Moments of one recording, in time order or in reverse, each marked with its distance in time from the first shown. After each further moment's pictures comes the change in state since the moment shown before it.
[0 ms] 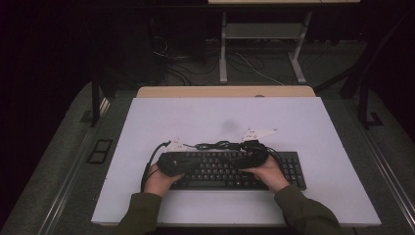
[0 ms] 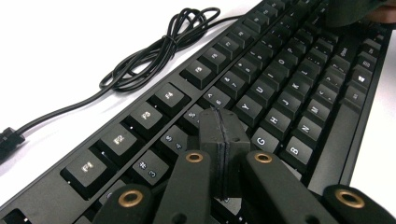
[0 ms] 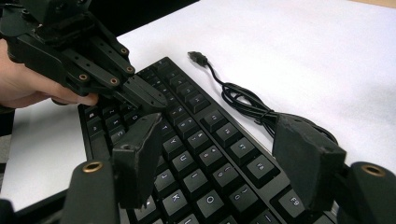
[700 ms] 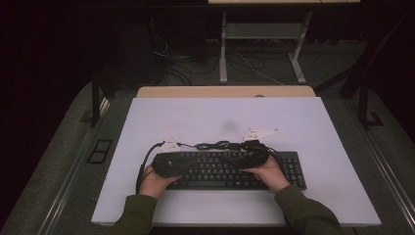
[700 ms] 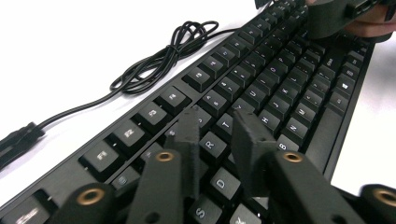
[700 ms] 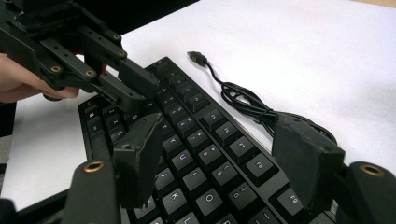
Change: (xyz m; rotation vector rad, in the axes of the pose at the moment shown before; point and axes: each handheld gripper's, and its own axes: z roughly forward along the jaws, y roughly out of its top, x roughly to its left) left arm 0.001 -0.006 -0.018 -0.056 0.001 -0.016; right arm -0.001 -0.001 -0.001 0.001 0.003 0.000
